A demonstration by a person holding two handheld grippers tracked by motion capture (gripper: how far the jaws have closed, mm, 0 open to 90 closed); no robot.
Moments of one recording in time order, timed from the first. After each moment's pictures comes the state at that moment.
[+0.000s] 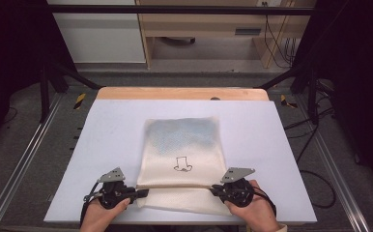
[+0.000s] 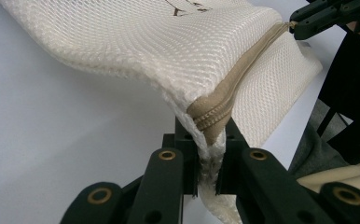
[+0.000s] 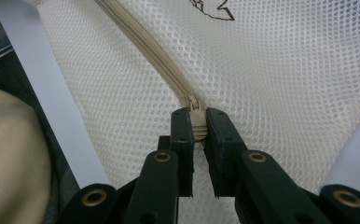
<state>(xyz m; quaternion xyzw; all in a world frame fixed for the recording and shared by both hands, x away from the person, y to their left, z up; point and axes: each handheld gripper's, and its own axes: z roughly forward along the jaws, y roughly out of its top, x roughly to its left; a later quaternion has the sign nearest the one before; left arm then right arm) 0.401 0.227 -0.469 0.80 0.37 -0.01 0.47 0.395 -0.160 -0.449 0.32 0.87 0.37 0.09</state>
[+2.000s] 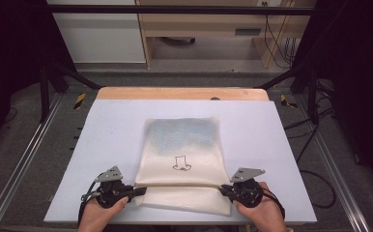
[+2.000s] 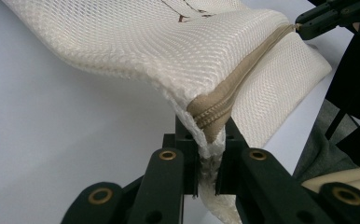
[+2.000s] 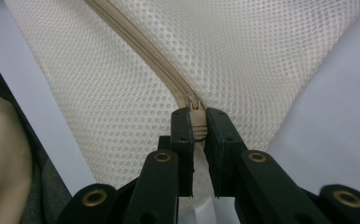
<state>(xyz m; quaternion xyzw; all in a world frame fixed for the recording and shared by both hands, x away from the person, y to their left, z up) 0.401 0.231 -0.463 0.81 0.37 0.01 0.47 0.394 -0.183 -0.452 0.35 0.86 0.35 0.10</state>
